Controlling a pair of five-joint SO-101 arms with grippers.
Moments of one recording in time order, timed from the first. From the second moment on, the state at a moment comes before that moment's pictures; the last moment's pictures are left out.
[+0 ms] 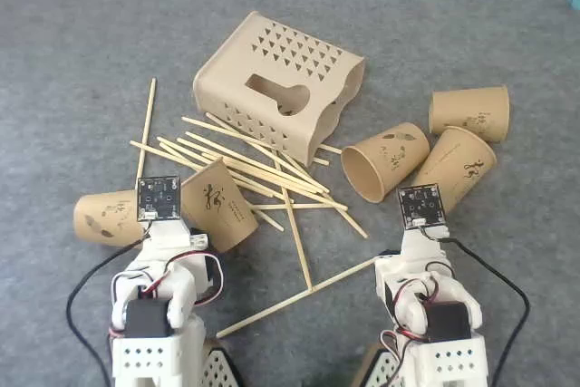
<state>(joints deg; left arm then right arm) -7.5 -103.4 96.8 72.2 8.1 -9.8 -103.1 95.5 74.7 0.2</state>
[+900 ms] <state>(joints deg) -7.5 -103.4 96.8 72.2 8.1 -9.8 -103.1 95.5 74.7 0.2</state>
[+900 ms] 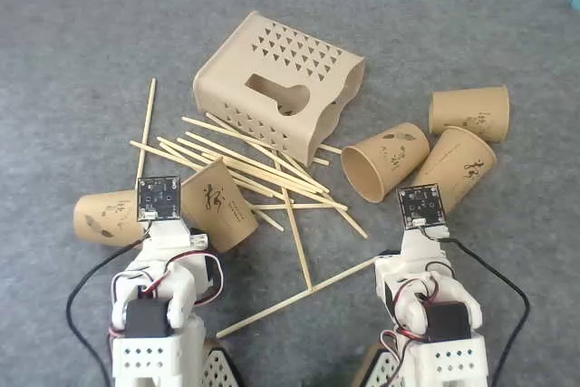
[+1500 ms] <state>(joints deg) -7.5 -103.4 96.8 72.2 8.1 -10.0 -103.1 95.5 74.7 0.2</state>
